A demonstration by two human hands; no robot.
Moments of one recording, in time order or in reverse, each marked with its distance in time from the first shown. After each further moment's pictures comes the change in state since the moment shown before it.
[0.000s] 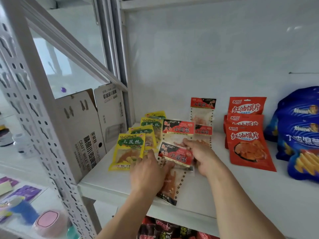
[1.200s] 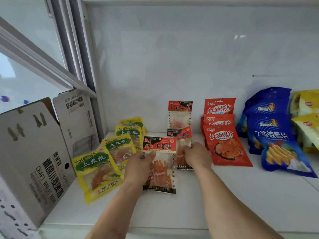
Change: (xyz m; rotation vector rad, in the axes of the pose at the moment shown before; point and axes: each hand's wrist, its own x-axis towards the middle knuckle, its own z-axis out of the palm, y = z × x) left_hand 0.072 0.008 0.022 -0.998 -0.303 -0.160; right_hand 0.055 0.016 -0.032 -0.799 0.650 -0.037
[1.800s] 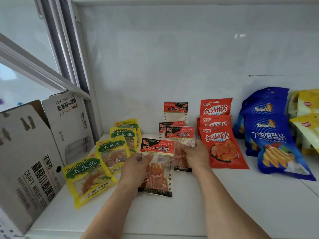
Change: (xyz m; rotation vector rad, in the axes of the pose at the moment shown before) left_hand 0.000 0.007 0.014 0.055 0.017 0.033; right_hand 0.016 0.015 -0.006 0.705 -0.008 -0.054
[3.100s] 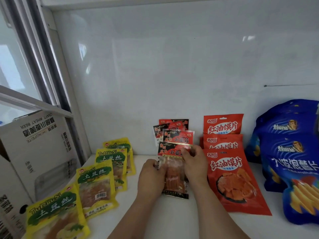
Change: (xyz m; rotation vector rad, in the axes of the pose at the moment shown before) left_hand 0.097 0.019 0.100 0.286 0.103 0.134; right_hand 0.093 0.008 0.028 0.156 0.017 -0.145
